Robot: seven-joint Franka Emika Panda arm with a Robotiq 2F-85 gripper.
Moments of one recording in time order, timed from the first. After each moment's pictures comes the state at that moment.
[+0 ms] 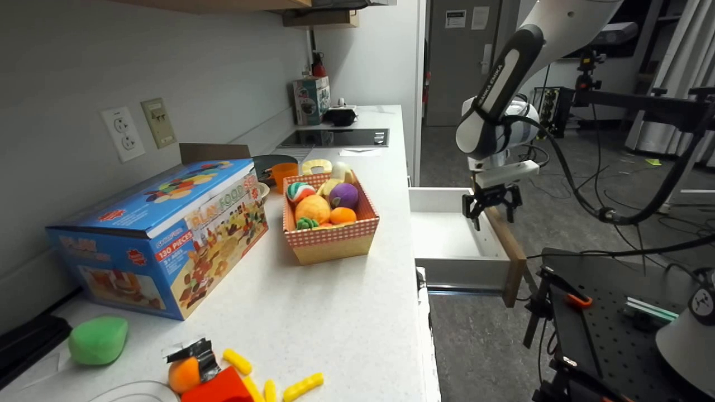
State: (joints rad) arm -0.27 0.38 -0.42 -2.35 0.10 2.45 0.32
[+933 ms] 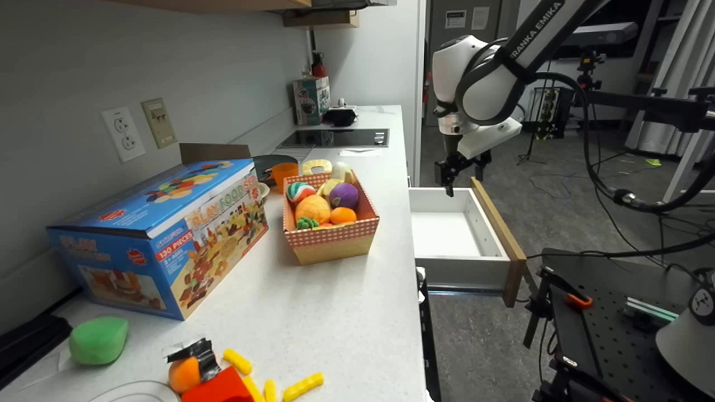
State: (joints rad) arm -0.14 0.08 -0.34 -2.39 -0.35 2.41 0.54
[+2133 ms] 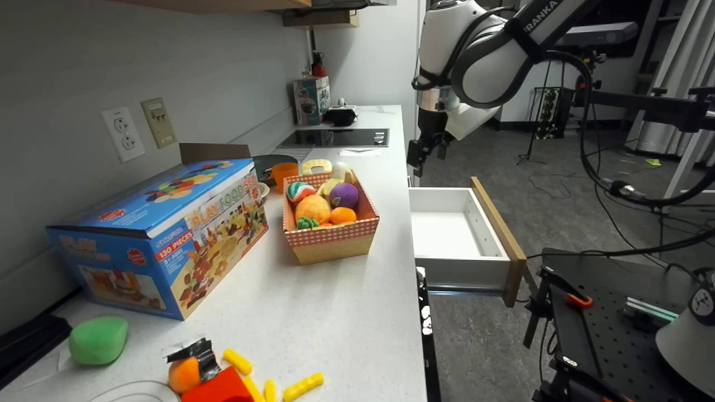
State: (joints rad) arm -0.15 -0.01 -0.23 -2.37 -0.42 2.53 0.37
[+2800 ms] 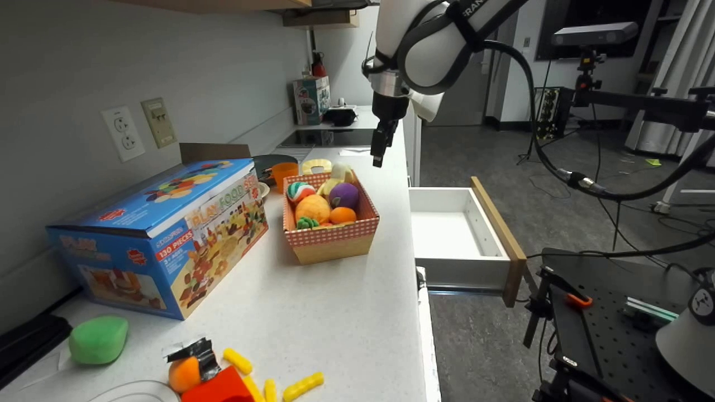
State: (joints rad) arm -0.14 0.15 -0.13 -2.12 -0.27 2.53 -0.15
